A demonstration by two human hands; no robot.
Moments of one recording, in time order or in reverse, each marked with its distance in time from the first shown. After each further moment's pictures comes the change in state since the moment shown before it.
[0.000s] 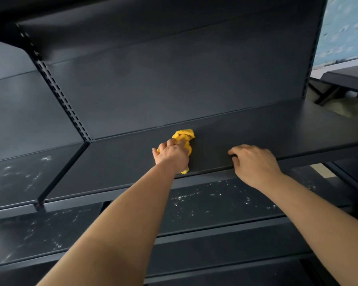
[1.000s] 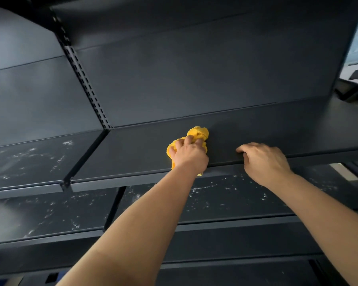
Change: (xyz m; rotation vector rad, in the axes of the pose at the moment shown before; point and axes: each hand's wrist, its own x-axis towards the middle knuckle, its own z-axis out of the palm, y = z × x) left_hand -0.031 -0.016 0.009 -0.040 0.067 0.008; right_hand -0.006 -0.039 0.005 -0.050 -0.047 -0.033
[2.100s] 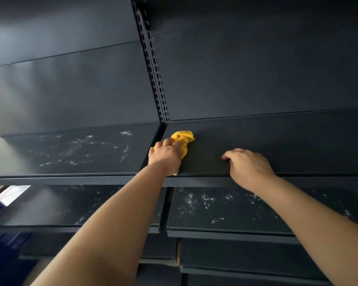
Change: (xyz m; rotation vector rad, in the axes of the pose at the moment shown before) left_hand 0.017 -0.301 -0.050 0.025 0.026 -0.046; right_hand 0.050 -0.248 0.048 0.114 -0.110 -0.143
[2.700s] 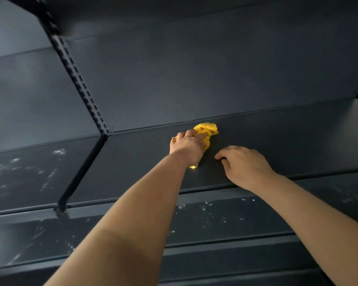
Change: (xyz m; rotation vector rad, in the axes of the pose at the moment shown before) left_hand 0.064 0.229 0.030 -0.010 -0.099 0.279; right_hand -0.010 0.147 -0.046 0.022 -0.012 0.061
